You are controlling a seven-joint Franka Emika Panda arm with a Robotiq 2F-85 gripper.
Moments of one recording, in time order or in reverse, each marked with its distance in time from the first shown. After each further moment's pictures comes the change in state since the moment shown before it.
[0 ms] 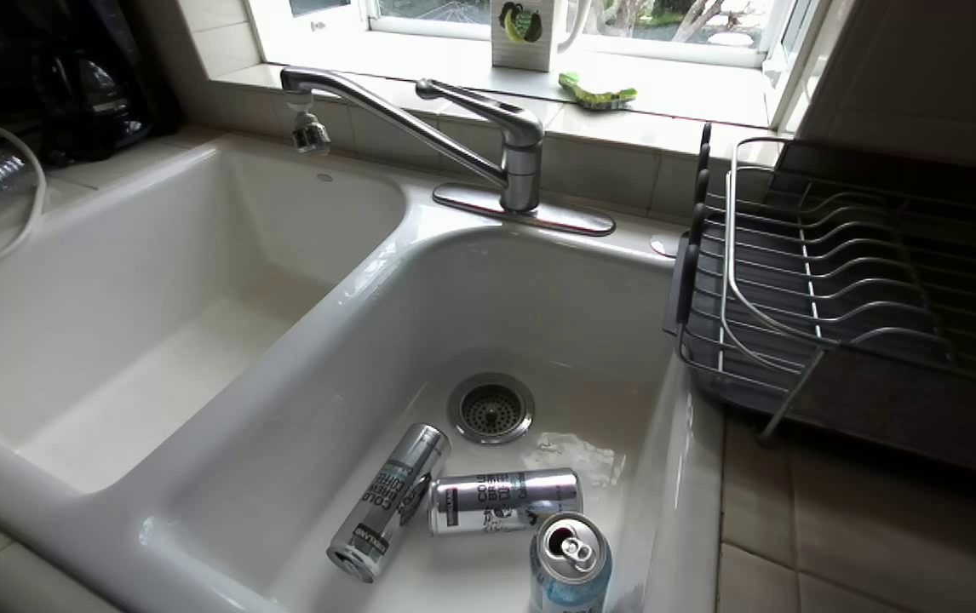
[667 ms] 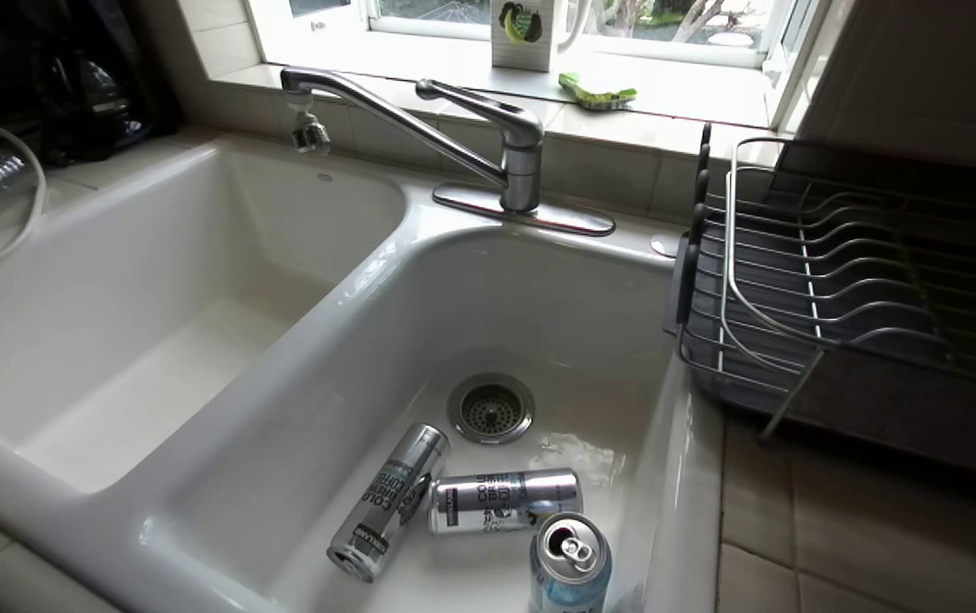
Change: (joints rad) arm 0.000 0.082 0.013 0.089 0.000 0.033 -0.001
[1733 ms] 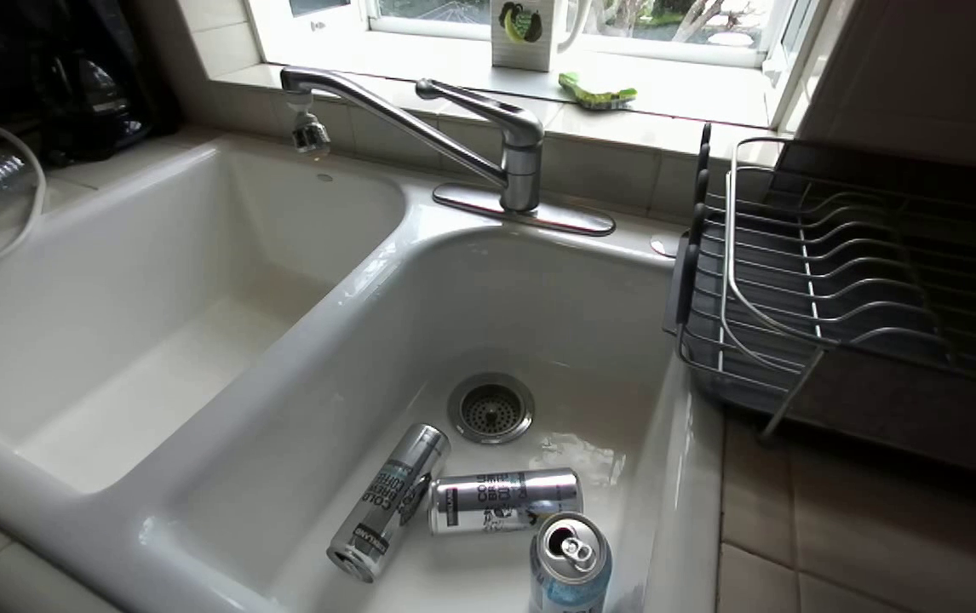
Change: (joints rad) arm 0.035 -0.020 -0.055 0.027 -0.050 -0.003 0.033
